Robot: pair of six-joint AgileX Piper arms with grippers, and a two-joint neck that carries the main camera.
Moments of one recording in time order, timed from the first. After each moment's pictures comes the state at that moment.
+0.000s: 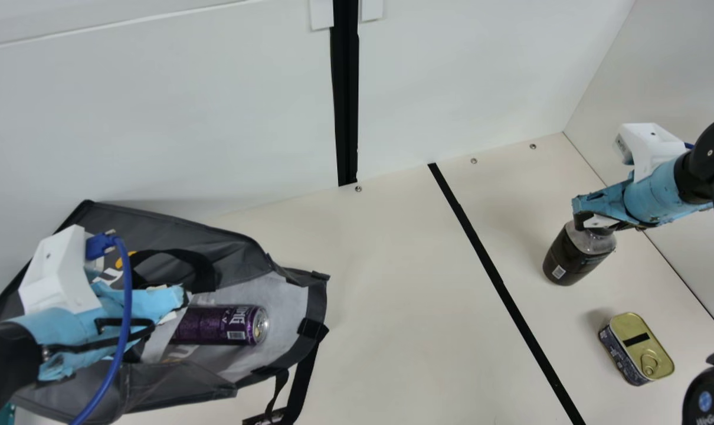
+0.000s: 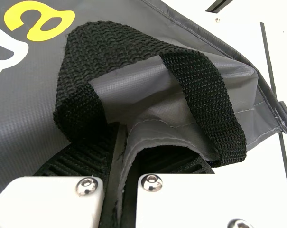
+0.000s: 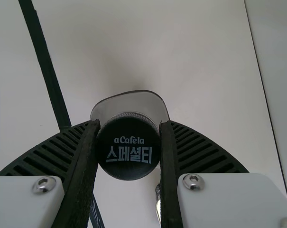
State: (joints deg) left arm -22.4 88.3 -78.7 -15.6 49.9 -14.8; right arm -37.7 97.7 -92.8 8.0 67.7 -23.8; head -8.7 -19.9
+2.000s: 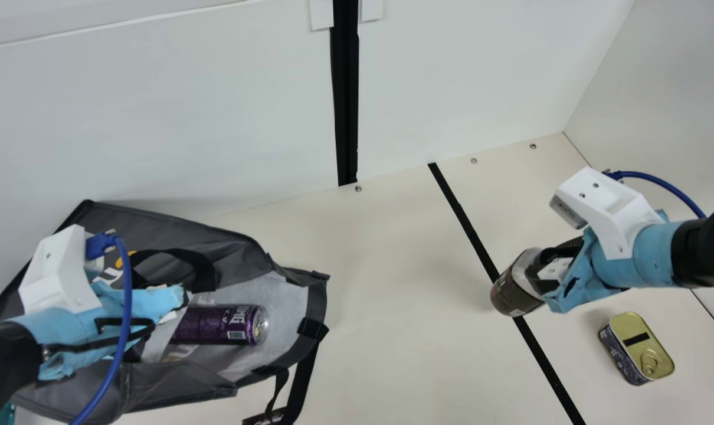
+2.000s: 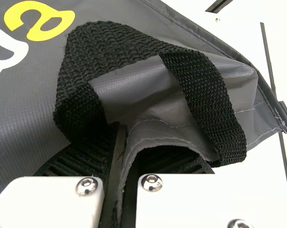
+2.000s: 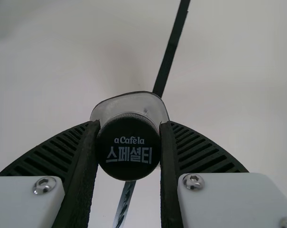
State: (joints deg) left arm -22.4 88.3 -78.7 -15.6 49.9 -14.8; right arm -30.7 71.3 -71.1 19.2 69.9 -52.5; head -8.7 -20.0
